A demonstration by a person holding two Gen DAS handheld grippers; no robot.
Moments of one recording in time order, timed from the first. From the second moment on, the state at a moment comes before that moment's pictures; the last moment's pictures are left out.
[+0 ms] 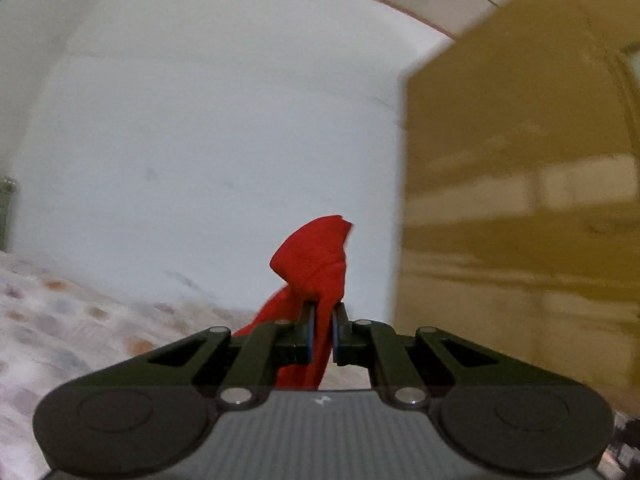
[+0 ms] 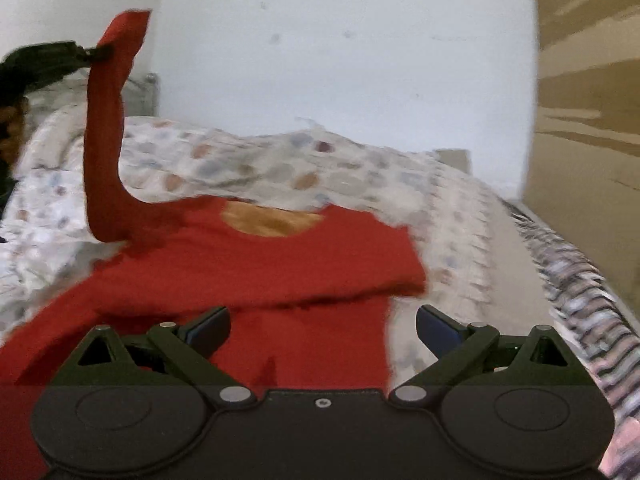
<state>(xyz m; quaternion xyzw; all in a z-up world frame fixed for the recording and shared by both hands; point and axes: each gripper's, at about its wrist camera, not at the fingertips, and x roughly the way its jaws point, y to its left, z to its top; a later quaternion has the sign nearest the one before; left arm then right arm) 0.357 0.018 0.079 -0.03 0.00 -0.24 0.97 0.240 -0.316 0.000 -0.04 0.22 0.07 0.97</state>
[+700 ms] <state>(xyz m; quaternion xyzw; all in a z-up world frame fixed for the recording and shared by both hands) 0.324 -0.049 -0.031 0.02 0.23 -0.34 0.91 0.225 -0.372 -0.029 0.04 0.23 0.00 0.97</state>
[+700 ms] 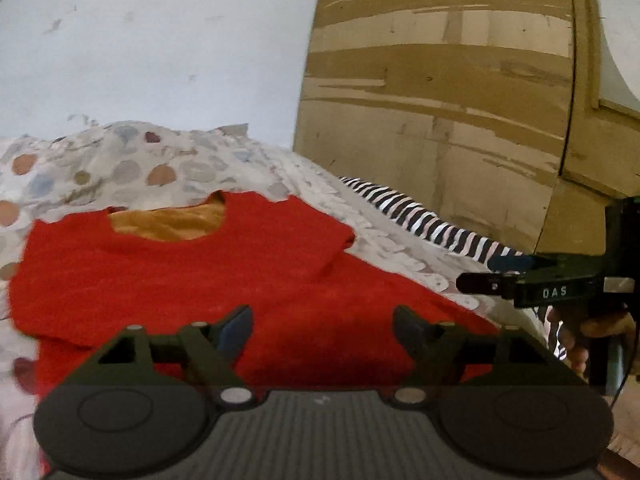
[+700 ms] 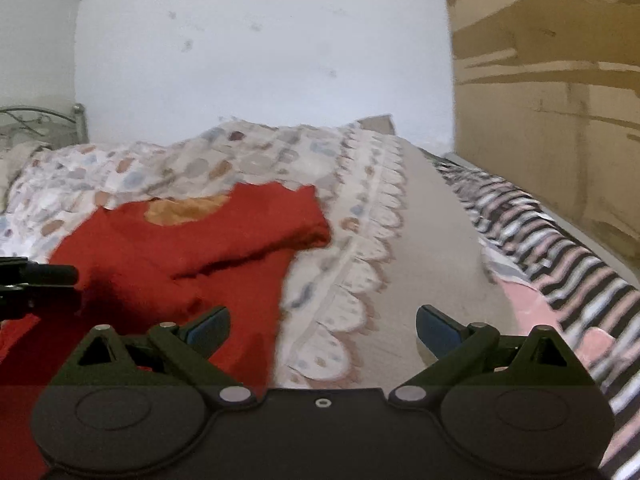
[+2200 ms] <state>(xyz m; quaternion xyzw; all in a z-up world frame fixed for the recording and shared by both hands) 0.400 0.088 -0.057 0.01 0.27 -0.03 0.96 0.264 -0.290 -0.043 0.01 0.24 0.07 0.97</state>
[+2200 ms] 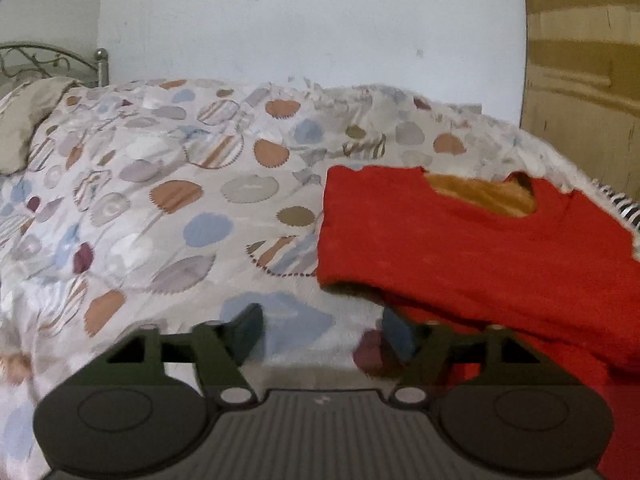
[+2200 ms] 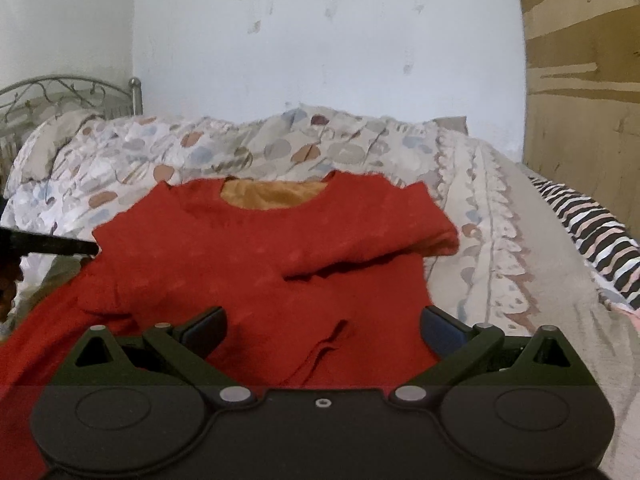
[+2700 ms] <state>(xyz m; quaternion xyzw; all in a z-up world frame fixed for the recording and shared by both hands) 0.276 0.081 -0.080 0.03 0.31 -0.05 0.95 0.180 -0.331 -0.056 -0.04 0.24 0.01 0.97</state>
